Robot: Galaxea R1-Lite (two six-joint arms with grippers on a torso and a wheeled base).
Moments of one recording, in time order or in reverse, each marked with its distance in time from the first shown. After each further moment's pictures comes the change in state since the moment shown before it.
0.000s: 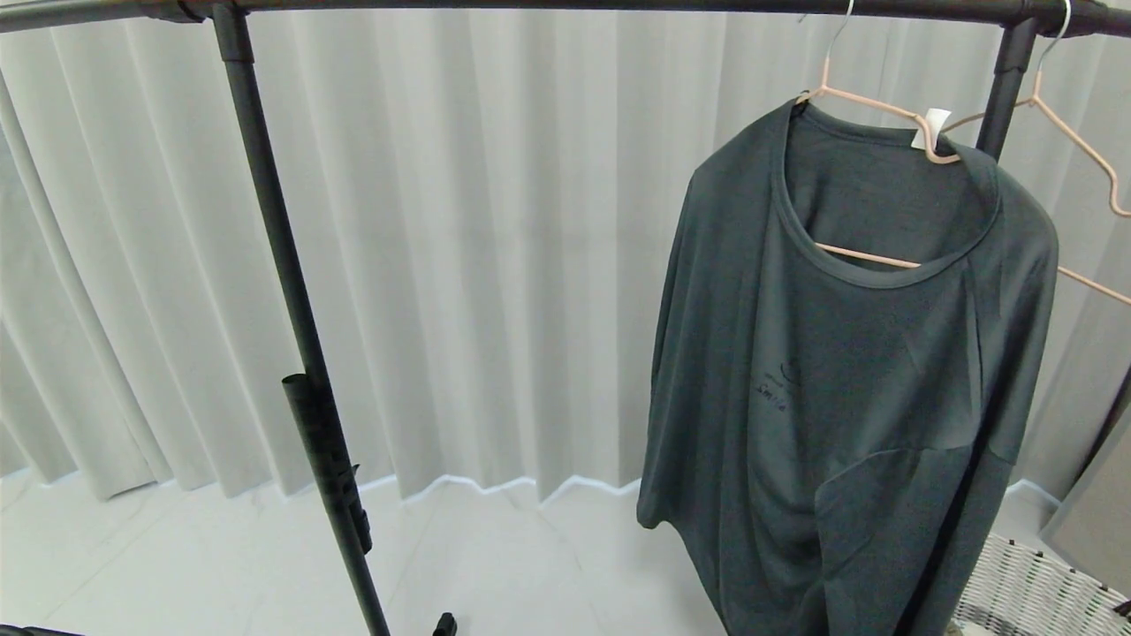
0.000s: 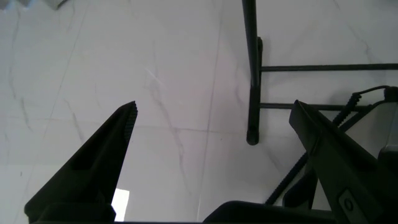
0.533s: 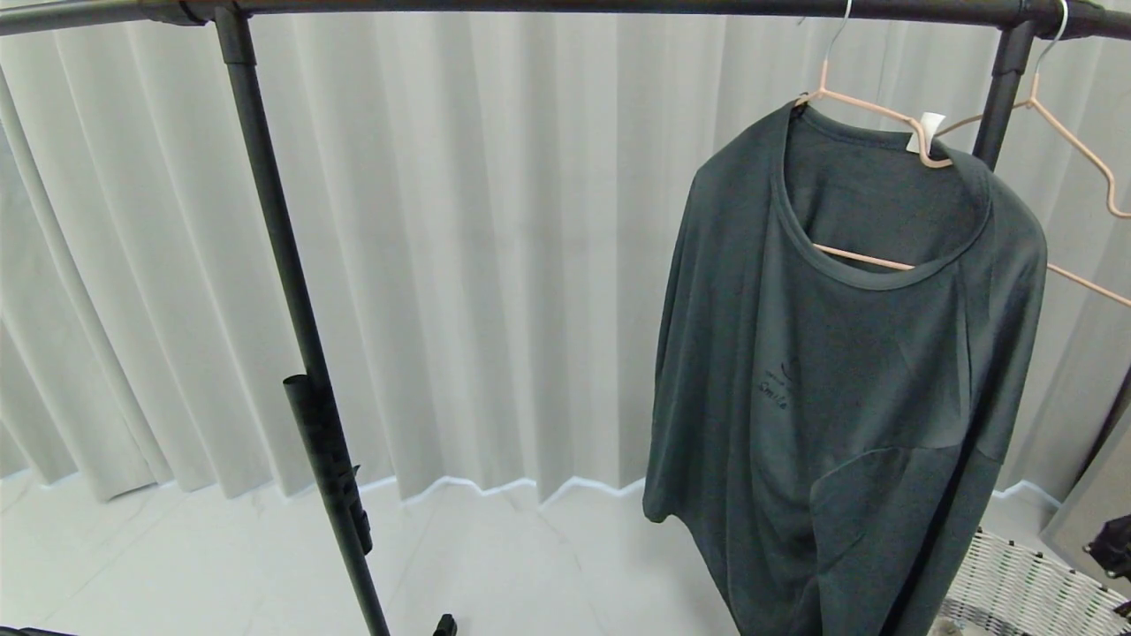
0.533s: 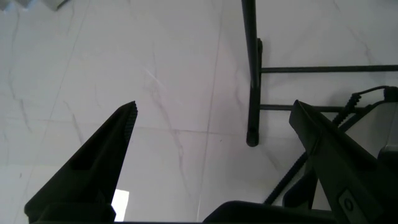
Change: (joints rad) left arm -0.001 -0.007 0.000 0.000 0.001 -0.001; right arm 0.028 0.307 -0.158 -0.142 0.132 -0.013
